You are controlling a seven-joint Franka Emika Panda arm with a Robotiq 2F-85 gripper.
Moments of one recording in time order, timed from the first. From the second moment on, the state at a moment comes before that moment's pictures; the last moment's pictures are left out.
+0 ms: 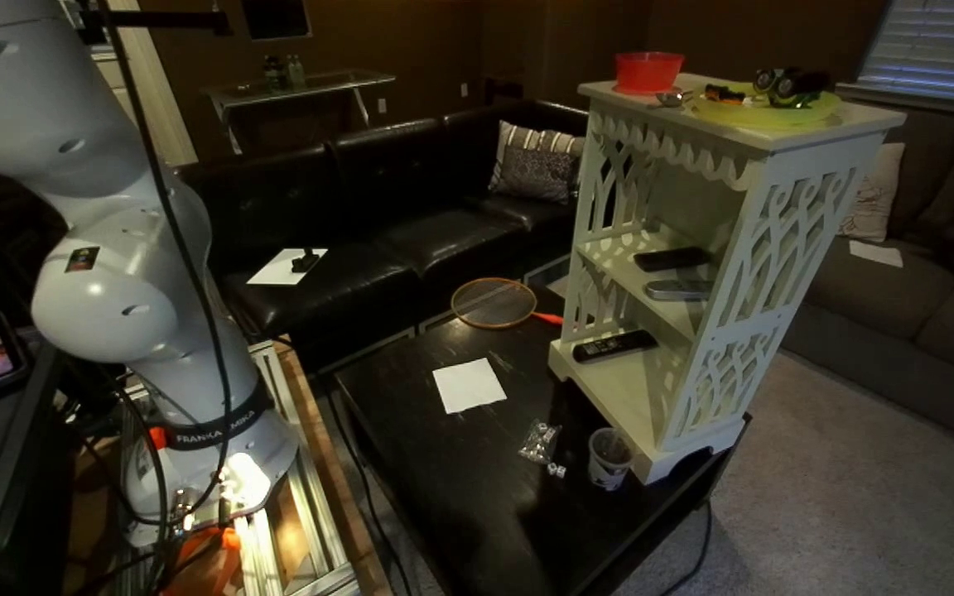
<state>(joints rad) -0.19 -0.13 0.46 -1.70 -2.51 3.34 1.51</state>
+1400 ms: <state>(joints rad) -0.11 0.01 -0.05 -2.17 -2.46 3.94 1.52</state>
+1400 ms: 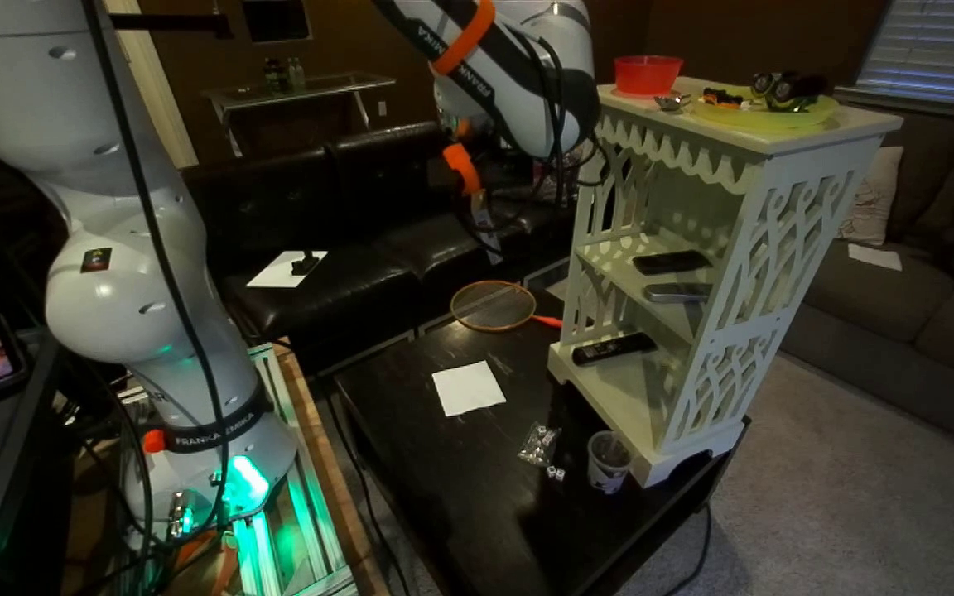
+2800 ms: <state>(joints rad) -0.45 0.39 -0.01 -2.30 -1.58 4.05 0.79</state>
